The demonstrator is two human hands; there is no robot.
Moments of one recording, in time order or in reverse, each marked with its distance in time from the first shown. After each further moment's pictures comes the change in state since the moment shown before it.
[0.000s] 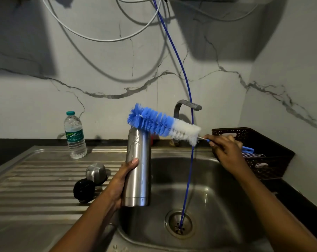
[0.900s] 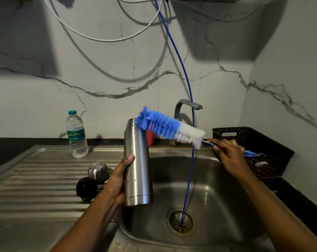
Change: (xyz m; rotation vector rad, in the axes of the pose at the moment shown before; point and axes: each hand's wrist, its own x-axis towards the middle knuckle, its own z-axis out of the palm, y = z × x) left_hand -0.001 0.006 0.000 -0.161 -0.088 0.031; right_hand -0.013 0.012 0.003 0.010 -0.018 0.066
